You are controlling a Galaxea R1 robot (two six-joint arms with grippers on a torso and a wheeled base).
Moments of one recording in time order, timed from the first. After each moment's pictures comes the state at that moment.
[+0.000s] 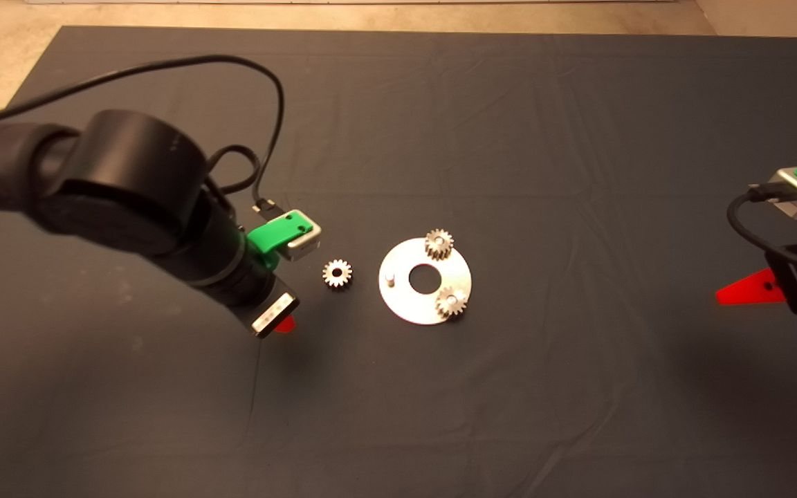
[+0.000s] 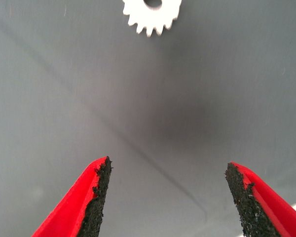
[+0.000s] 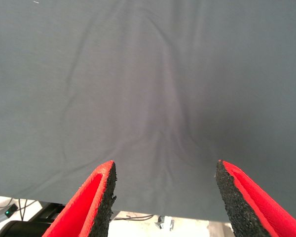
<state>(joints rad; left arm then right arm) -0.47 2.41 -0.75 0.30 1.53 -0.91 0.70 1.91 -0.45 -0.13 -1.53 1.39</state>
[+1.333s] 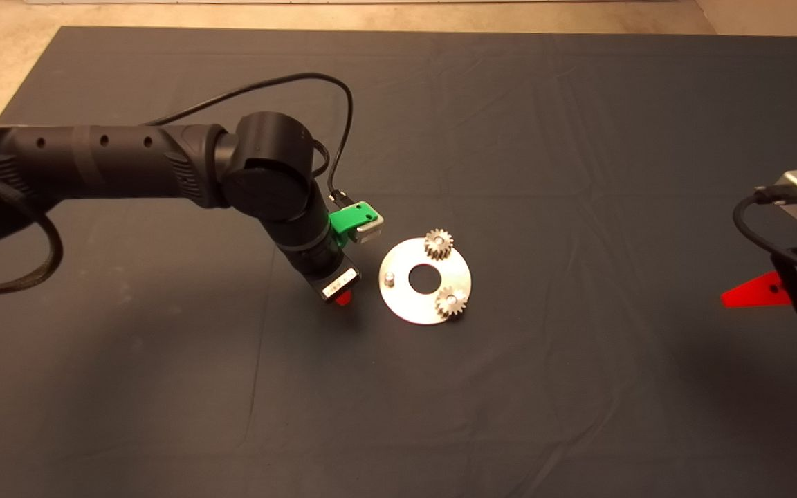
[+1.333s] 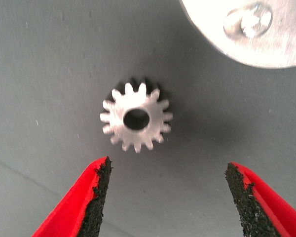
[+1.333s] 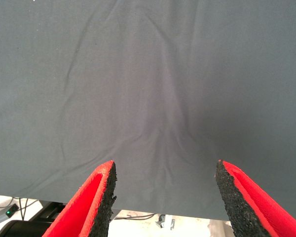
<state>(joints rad) -0.37 2.60 -1.04 0.37 1.47 -0.70 0.70 1.91 -0.45 -0.13 -1.53 1.39</state>
